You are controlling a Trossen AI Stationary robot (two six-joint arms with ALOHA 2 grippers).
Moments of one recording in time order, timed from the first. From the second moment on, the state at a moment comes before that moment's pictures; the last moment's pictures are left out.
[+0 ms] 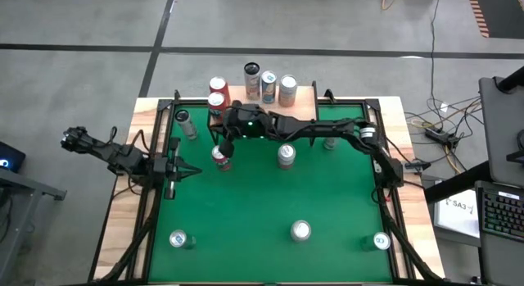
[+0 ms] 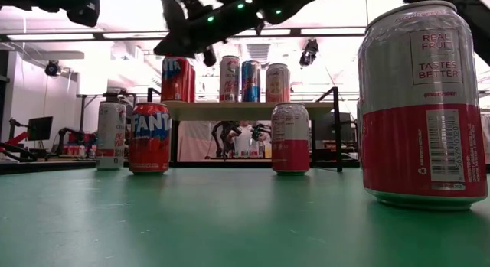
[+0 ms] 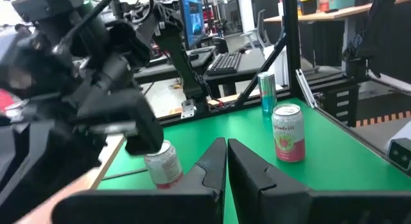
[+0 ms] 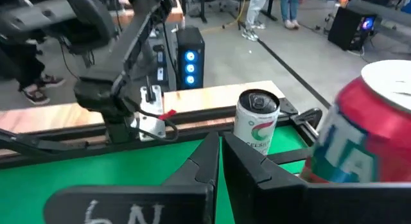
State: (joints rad) left arm -0.40 0.32 0.40 -0.10 -0.35 0.19; right arm -0.17 2.18 1.91 0.03 0.00 0.00
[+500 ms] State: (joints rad) left arm -0.40 0.26 0.40 -0.16 -0.35 0.15; right arm -0.17 2.32 2.15 -0.17 0.26 -0.04
